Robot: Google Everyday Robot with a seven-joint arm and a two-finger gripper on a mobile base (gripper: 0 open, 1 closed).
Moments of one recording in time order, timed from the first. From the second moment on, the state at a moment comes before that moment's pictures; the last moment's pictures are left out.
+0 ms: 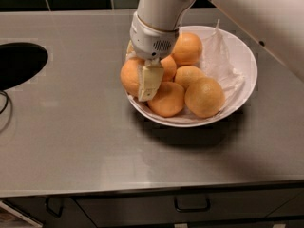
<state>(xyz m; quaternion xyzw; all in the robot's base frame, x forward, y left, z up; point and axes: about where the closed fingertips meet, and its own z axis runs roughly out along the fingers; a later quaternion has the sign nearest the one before) 0.513 0.023 0.917 -0.81 0.57 0.07 0.14</state>
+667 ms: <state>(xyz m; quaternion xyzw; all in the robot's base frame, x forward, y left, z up) 0.508 0.019 0.940 -0.80 0.57 0.06 0.17</state>
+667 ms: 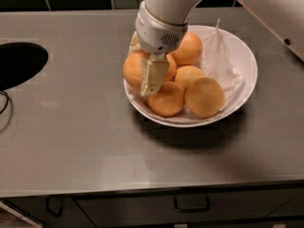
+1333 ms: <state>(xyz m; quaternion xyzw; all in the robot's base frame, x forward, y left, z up) 0.478 -0.002 1.023 -0.79 0.56 -0.02 0.26</state>
